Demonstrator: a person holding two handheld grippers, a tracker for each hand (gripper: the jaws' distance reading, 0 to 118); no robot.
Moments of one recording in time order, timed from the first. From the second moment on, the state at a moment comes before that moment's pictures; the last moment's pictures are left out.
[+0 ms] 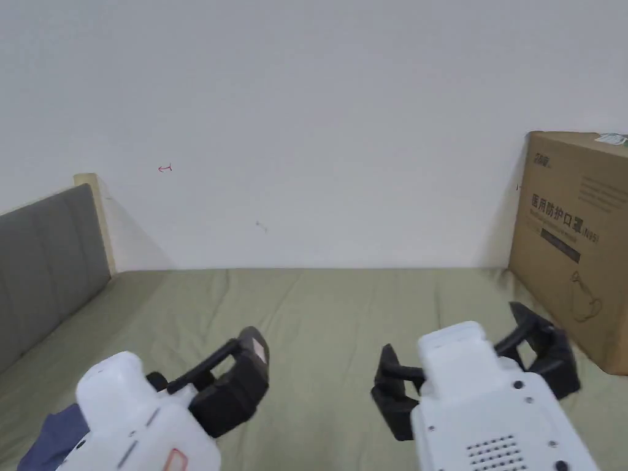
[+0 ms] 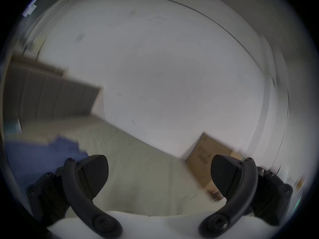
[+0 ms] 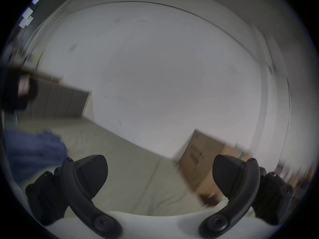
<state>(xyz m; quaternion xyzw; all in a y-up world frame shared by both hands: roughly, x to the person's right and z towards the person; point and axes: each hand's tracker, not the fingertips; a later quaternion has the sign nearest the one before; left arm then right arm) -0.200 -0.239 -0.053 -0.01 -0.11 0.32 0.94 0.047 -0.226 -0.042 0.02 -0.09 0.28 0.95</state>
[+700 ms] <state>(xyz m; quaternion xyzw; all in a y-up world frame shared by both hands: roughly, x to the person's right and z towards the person) -0.151 -0.212 -0.057 -0.01 -0.04 -0.03 1.00 0.126 -0.246 -0.052 -0.09 -0.05 -0.09 0.99</state>
